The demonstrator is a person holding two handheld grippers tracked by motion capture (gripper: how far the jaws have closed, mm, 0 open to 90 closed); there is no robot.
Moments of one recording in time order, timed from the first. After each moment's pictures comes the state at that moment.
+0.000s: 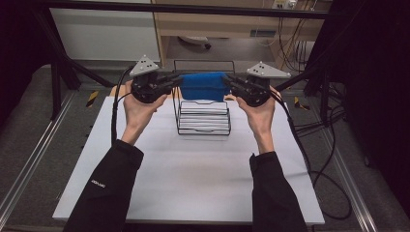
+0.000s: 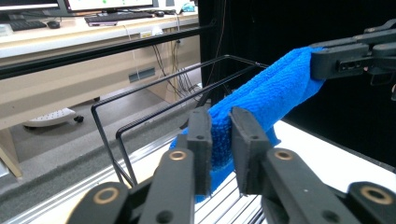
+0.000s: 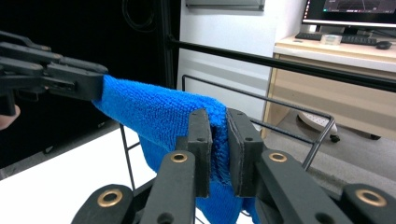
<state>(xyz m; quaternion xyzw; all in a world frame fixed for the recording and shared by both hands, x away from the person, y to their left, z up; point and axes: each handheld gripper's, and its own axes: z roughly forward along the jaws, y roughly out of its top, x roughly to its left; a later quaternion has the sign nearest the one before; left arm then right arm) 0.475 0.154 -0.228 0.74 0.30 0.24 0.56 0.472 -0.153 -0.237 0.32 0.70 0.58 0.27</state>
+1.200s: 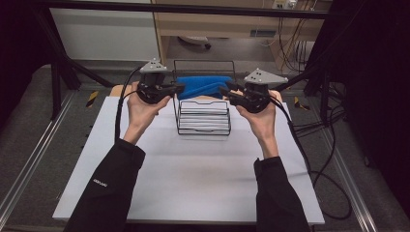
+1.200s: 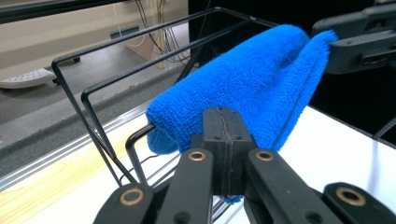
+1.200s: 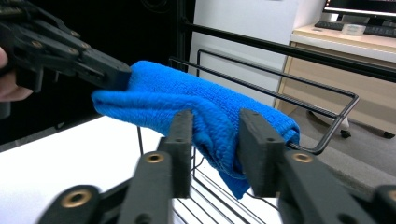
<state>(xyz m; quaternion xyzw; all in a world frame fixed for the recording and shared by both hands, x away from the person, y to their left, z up) 0.486 0.142 -0.238 0.78 0.31 0.19 0.51 0.467 -0.155 -0.248 0.29 0.73 0.57 0.25</state>
